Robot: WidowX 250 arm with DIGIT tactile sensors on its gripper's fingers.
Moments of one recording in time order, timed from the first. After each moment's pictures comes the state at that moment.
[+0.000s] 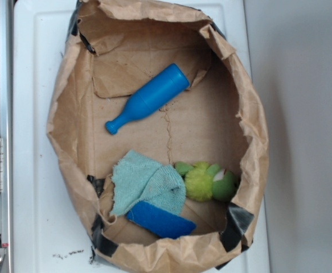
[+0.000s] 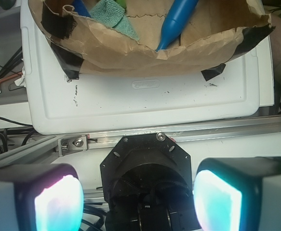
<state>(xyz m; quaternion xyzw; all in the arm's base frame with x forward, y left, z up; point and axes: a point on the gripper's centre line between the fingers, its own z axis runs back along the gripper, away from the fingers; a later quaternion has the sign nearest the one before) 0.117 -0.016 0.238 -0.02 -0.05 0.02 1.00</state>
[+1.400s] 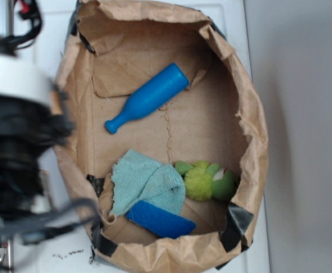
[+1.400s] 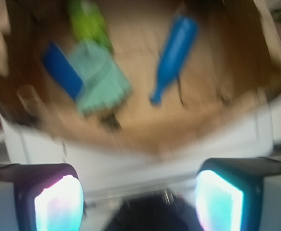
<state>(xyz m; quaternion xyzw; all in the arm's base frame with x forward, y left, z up) 0.217 0.008 0.200 0.01 -0.07 0.09 0.99</state>
